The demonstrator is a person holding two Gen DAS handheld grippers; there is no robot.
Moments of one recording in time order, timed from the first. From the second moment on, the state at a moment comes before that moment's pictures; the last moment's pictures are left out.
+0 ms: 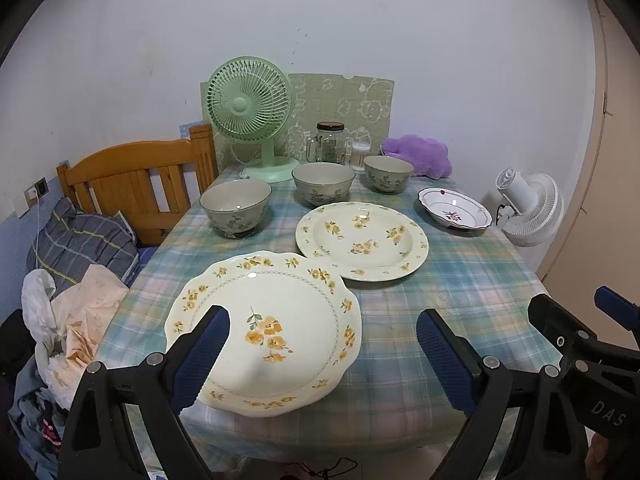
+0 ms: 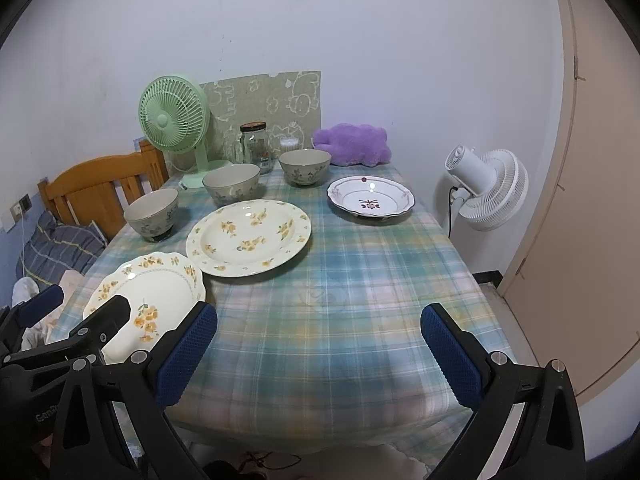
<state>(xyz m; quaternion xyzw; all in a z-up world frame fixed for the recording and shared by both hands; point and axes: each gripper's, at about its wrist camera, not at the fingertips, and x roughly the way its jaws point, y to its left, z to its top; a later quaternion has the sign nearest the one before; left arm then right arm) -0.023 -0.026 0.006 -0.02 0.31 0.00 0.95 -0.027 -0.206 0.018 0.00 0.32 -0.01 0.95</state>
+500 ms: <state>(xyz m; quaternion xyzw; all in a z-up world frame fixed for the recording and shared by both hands) -0.029 -0.038 0.008 -0.01 0.31 0.00 0.95 -0.032 -0.216 0.019 0.00 0.32 -0.02 0.95</state>
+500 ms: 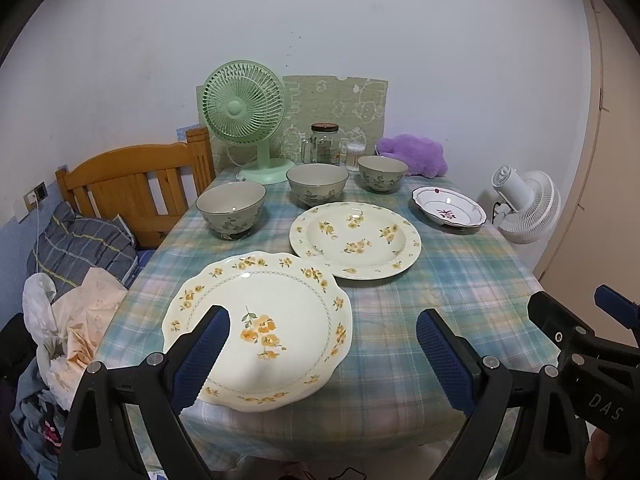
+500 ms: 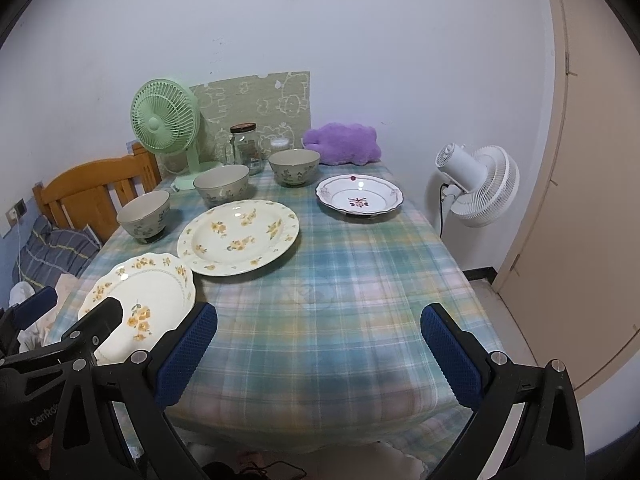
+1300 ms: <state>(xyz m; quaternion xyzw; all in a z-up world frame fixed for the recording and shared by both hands) -0.031 -0.037 0.003 -0.02 0.32 0.01 0.95 -0.036 -0.213 0.020 0.00 0.32 -0.01 0.95</state>
